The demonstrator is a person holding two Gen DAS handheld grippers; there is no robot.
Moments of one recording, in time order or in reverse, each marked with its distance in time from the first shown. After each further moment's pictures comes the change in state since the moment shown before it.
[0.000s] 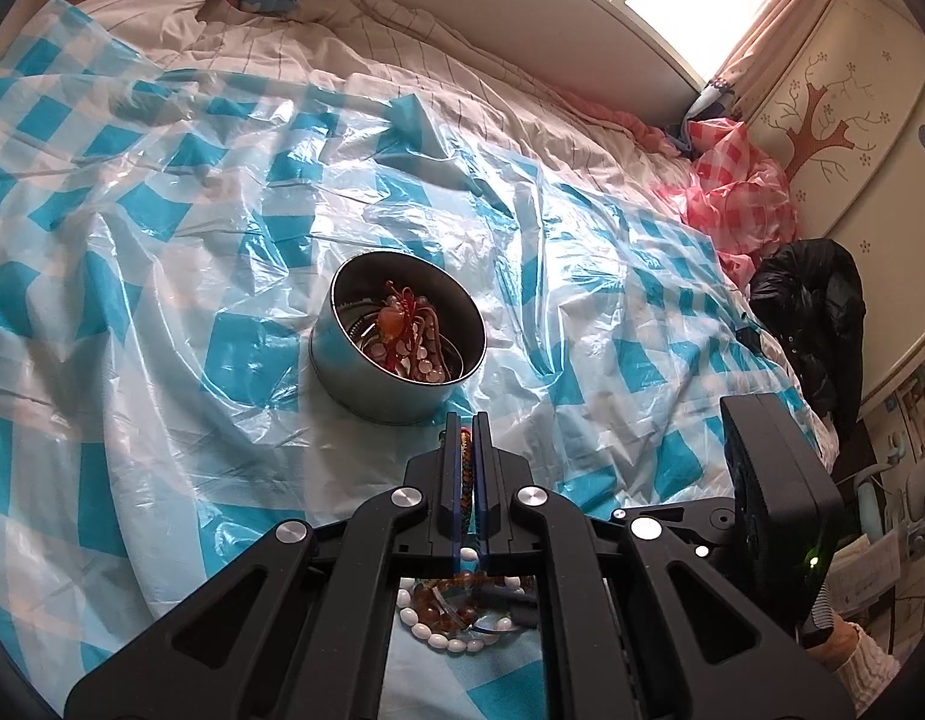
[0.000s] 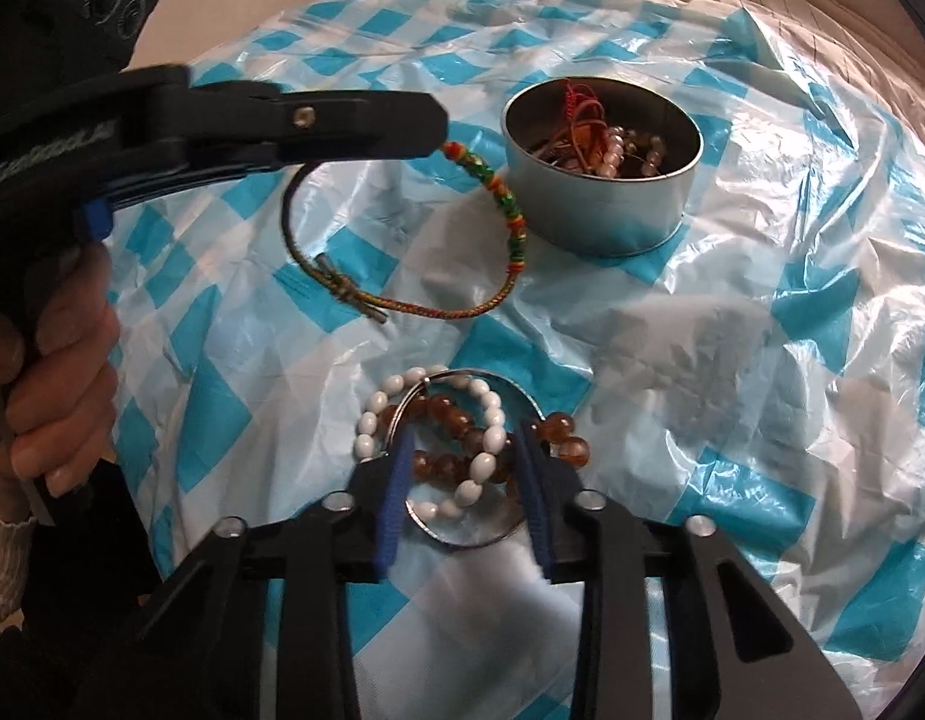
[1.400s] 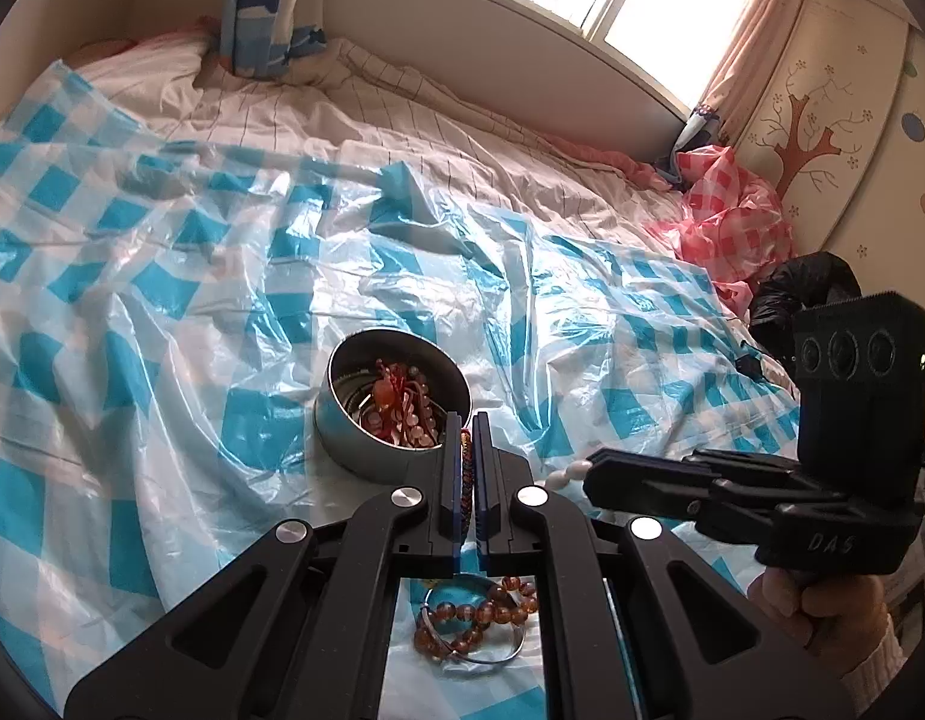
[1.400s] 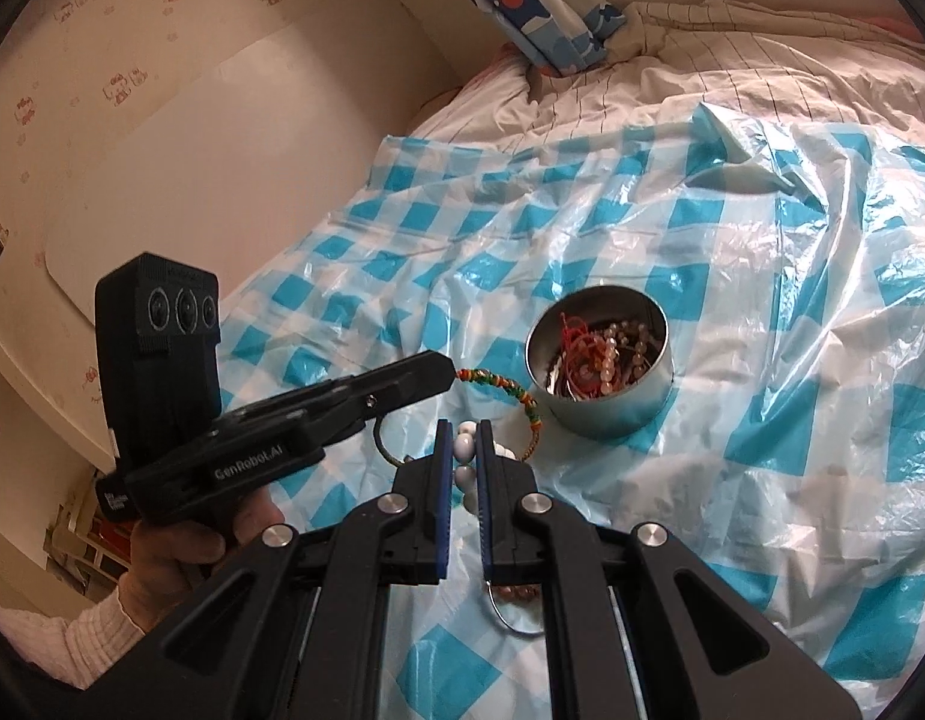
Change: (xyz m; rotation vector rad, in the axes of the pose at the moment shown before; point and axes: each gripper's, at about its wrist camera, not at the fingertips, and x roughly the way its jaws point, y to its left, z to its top) left arm -0.025 -0.019 0.013 0.062 -0.132 0.032; right arm -0.092 -0.032 0.036 0.192 -0.354 0.259
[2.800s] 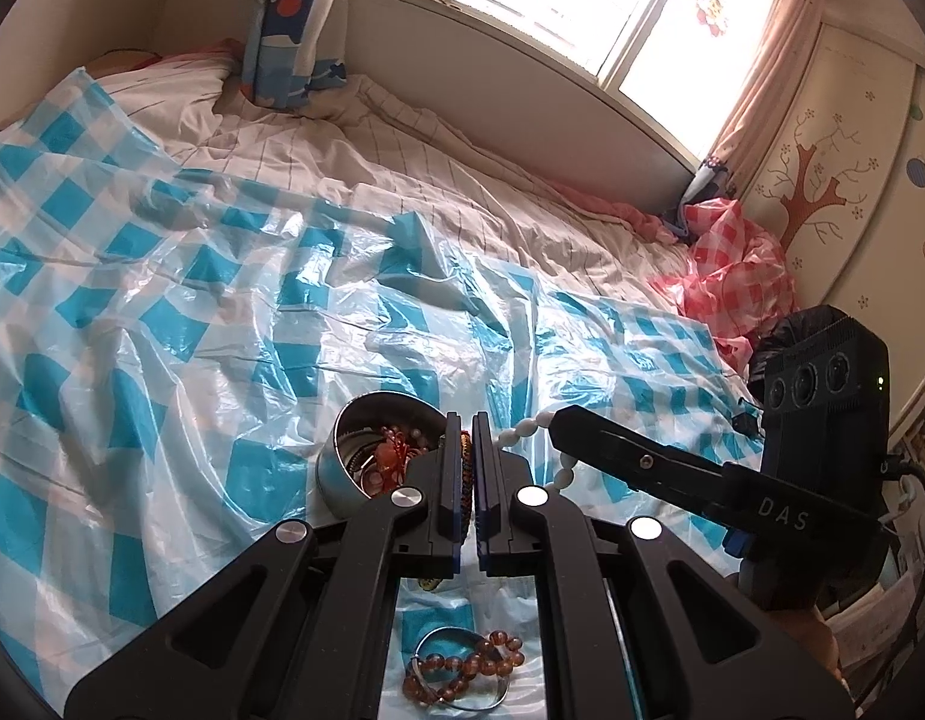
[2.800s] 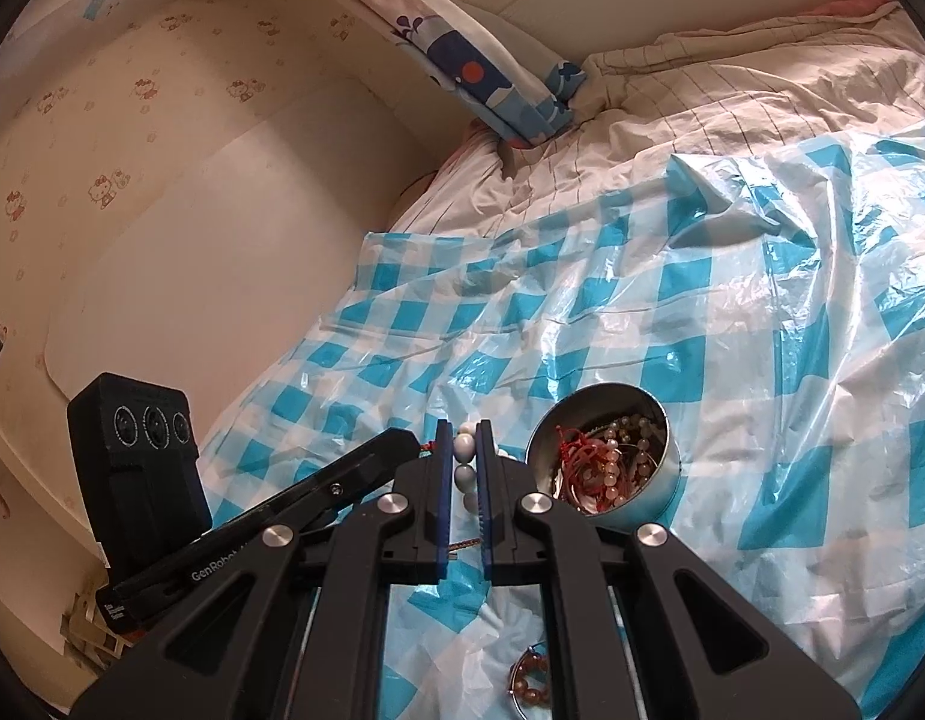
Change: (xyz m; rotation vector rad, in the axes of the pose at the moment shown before) left arm -0.005 0.007 0.023 -0.072 -0.100 -0.001; right arm 0.008 -0.016 0.030 0.126 -0.192 0.011
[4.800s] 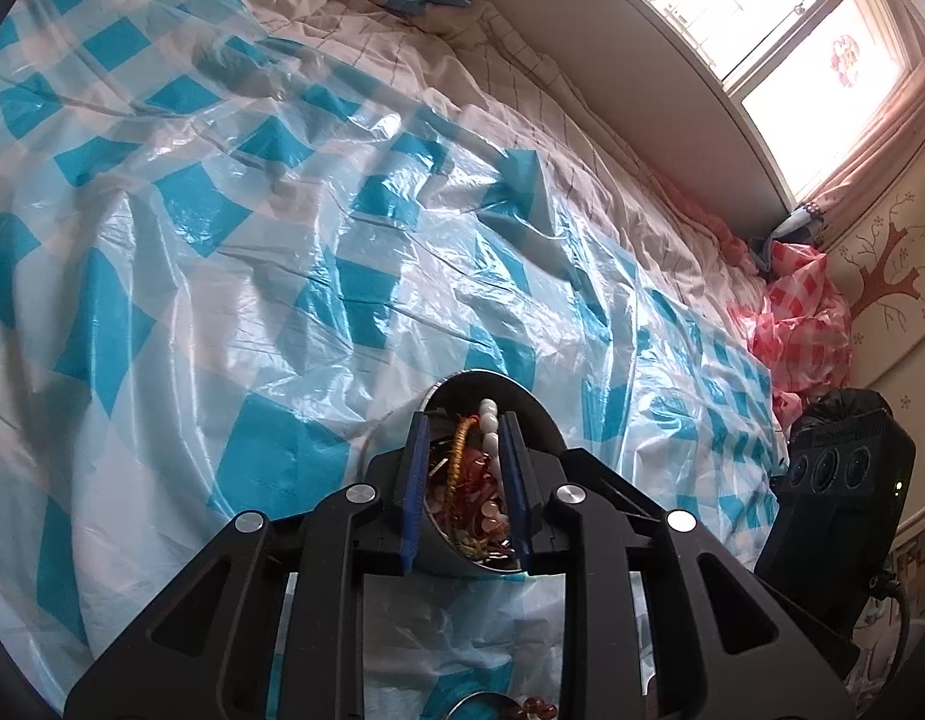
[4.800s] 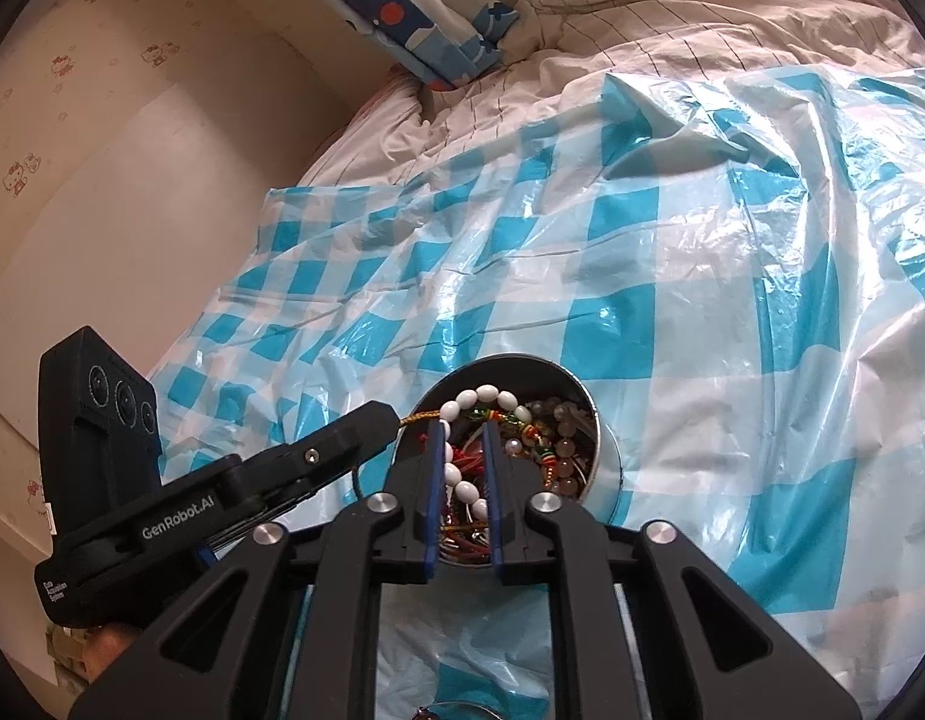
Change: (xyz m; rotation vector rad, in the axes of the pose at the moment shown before) left arm 0.085 0.057 -0.007 -0.266 0.122 0.086; right arm 0.075 -0.051 -0.002 0.039 0.109 -0.159
